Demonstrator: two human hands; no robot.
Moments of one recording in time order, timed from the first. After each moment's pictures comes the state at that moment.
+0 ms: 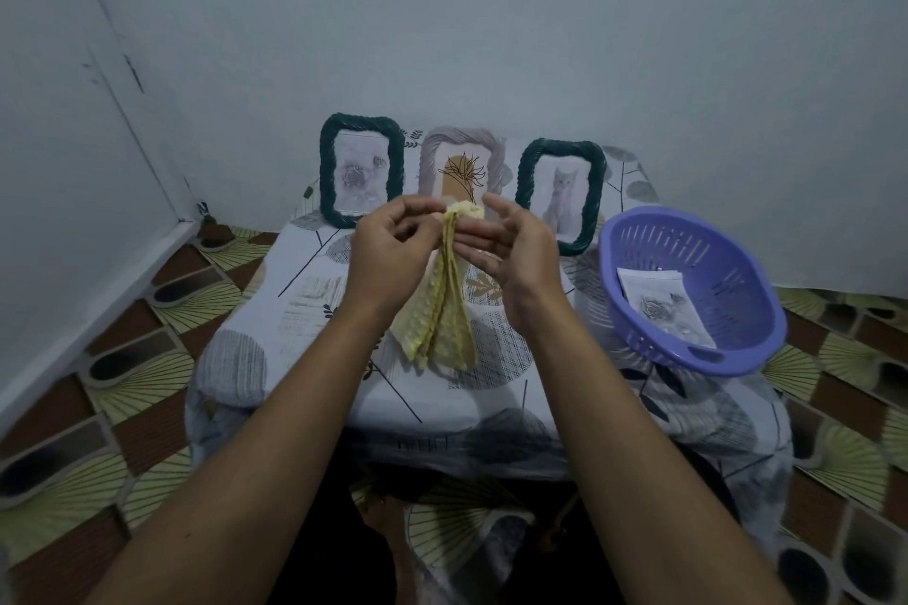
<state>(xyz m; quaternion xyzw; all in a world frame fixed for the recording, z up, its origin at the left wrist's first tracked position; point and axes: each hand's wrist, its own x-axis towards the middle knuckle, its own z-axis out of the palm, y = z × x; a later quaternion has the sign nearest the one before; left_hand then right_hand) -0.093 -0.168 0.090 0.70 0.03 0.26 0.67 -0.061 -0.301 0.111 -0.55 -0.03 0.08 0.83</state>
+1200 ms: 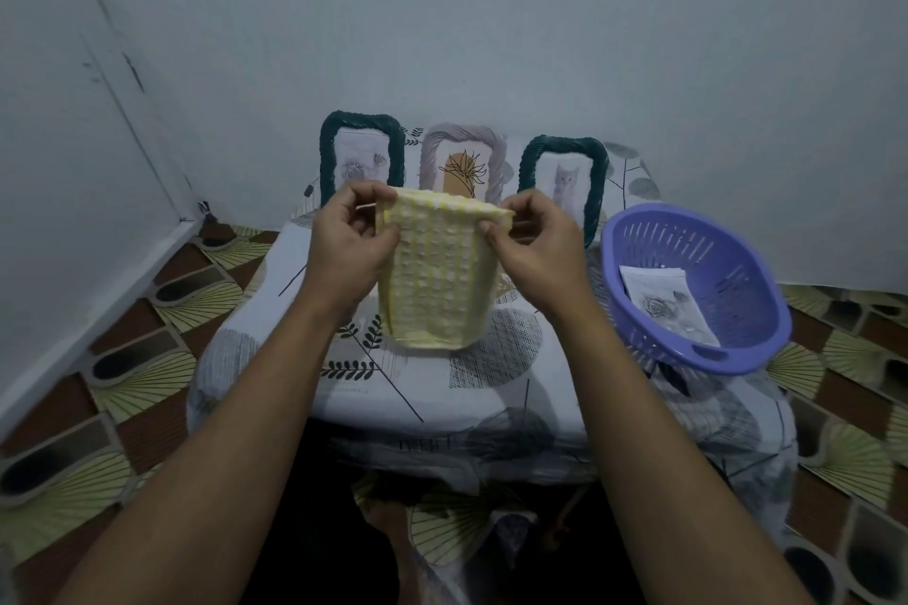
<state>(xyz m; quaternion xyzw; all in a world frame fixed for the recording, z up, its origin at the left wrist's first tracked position) -0.095 -0.129 0.085 0.69 0.00 0.28 0.66 -0.044 -0.329 0.094 -0.79 -0.20 -0.14 0.57</state>
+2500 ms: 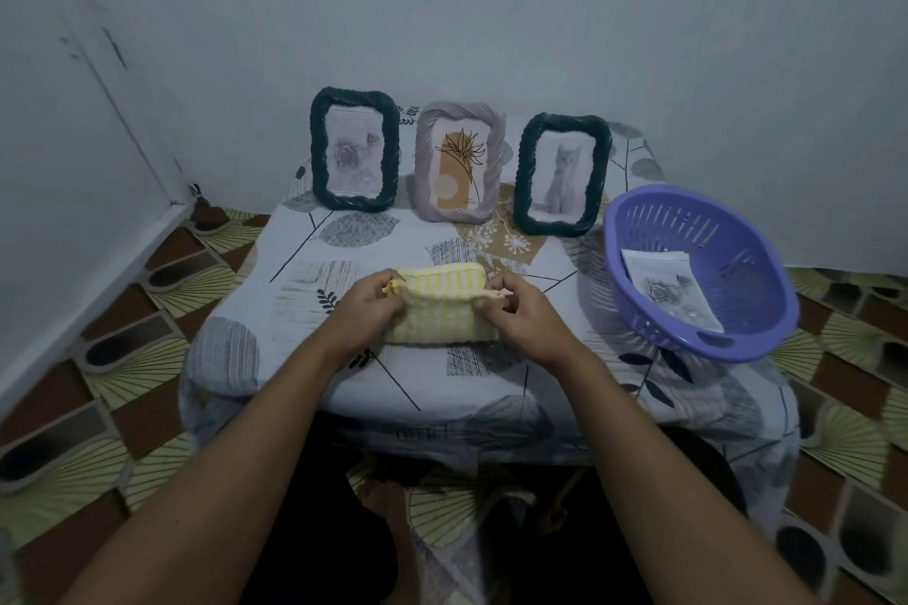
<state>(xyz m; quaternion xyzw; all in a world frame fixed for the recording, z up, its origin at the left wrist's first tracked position) -0.094 -0.122 -0.007 0.75 0.06 0.00 0.65 -0.039 -0.353 -0.006 -0.80 -0.19 0.14 0.55</state>
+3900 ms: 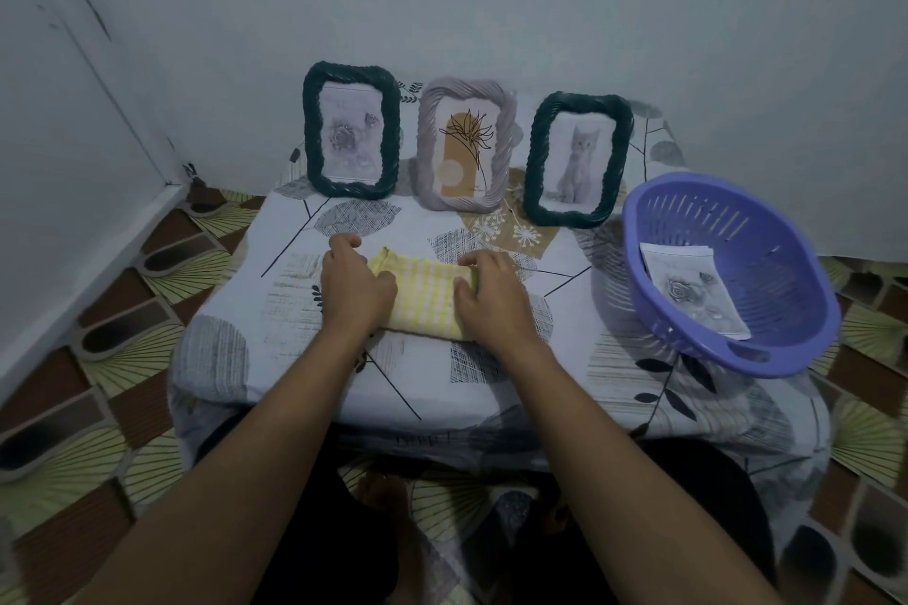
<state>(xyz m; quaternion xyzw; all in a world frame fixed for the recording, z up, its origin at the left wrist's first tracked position) -0.056 -0.127 -0.012 0.84 0.29 0.16 0.43 -0.015 -0.292 -0.026 -0.92 -0.16 -0.02 0.36</state>
